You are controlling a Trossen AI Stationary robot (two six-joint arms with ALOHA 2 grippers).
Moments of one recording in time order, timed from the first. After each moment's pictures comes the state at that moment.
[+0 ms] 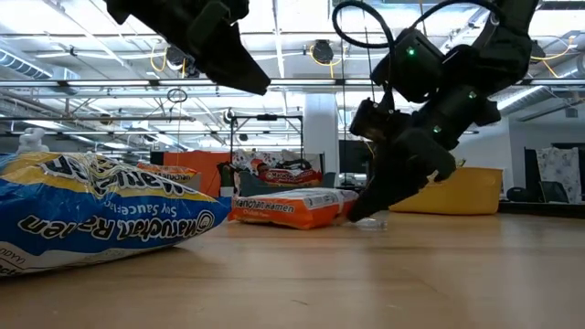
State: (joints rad) left arm -0.01 1.36 0.88 -0.07 -0.21 0.07; right arm 0.02 1.71 0.59 0.36 -0.02 0.11
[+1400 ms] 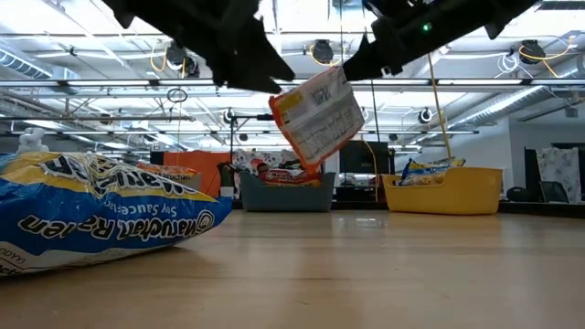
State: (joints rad) left arm -0.10 1.46 0.88 0.12 -0.35 -0.09; right arm 0.07 1.30 0.69 0.26 0.43 -0.18
